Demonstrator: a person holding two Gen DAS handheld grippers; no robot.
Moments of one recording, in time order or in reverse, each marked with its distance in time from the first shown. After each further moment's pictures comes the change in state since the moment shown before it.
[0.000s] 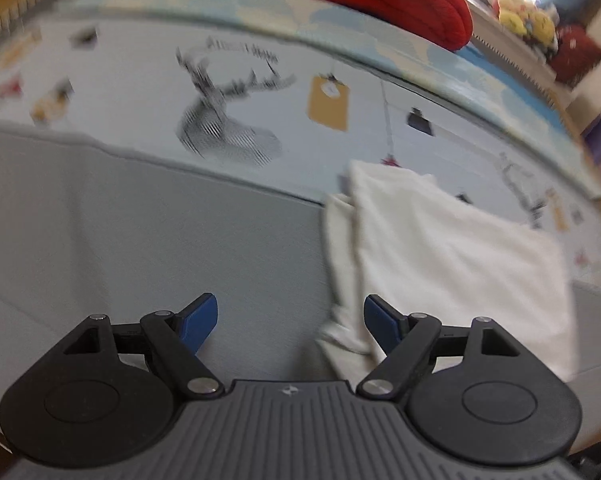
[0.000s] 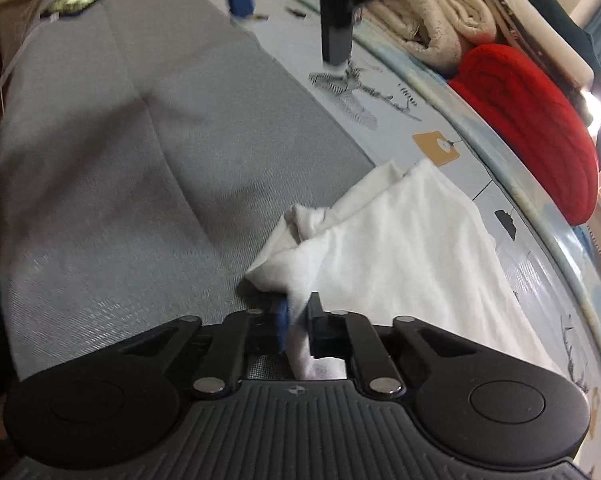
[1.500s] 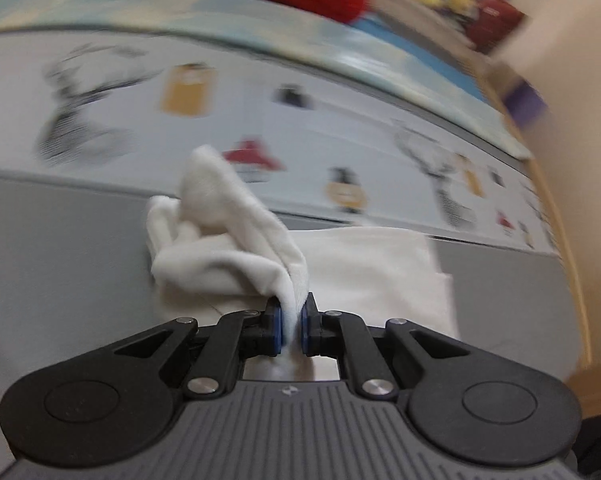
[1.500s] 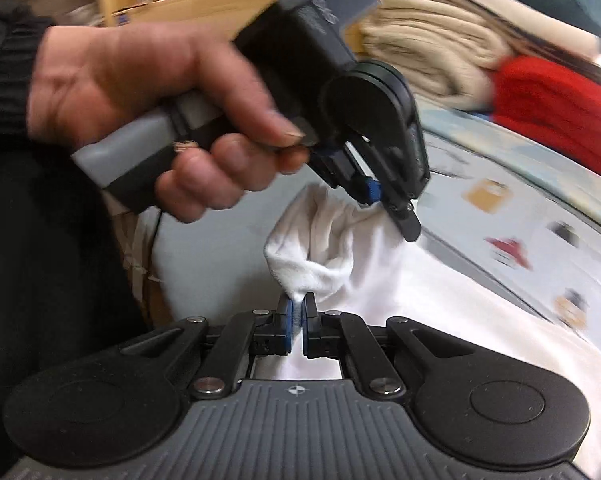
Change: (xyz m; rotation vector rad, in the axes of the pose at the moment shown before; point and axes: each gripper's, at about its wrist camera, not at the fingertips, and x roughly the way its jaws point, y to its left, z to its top) left arm 0.020 -0.114 -0.006 0.195 0.004 -0.202; right arm -0.127 -0.045 -0.028 0.264 -0.210 0.315
